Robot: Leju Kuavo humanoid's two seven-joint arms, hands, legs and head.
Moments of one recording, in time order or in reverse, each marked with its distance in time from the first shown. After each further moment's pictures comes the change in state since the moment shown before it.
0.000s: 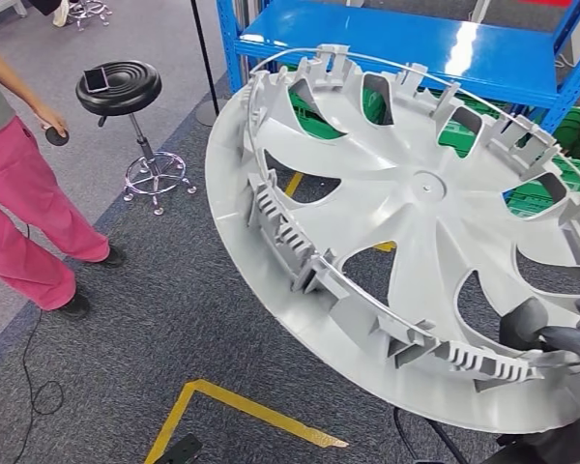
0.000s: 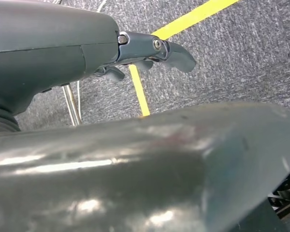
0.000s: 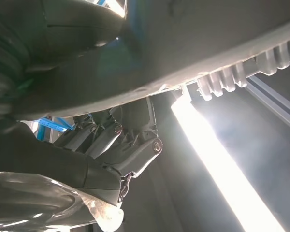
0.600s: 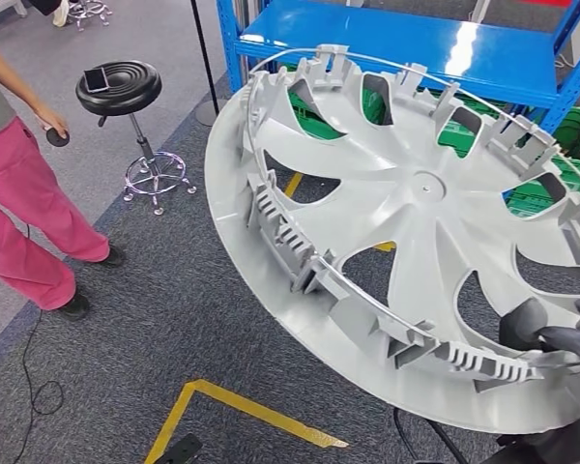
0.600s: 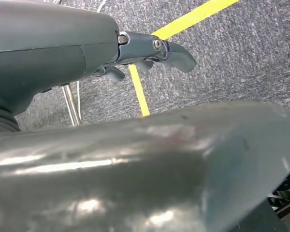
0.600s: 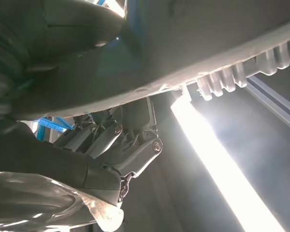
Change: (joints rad) left arm 0.000 0.000 0.000 0.000 0.000 0.000 0.000; right arm 0.000 0.000 0.000 0.000 0.000 0.000 -0.006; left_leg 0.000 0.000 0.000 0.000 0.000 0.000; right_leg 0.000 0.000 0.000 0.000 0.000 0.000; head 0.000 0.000
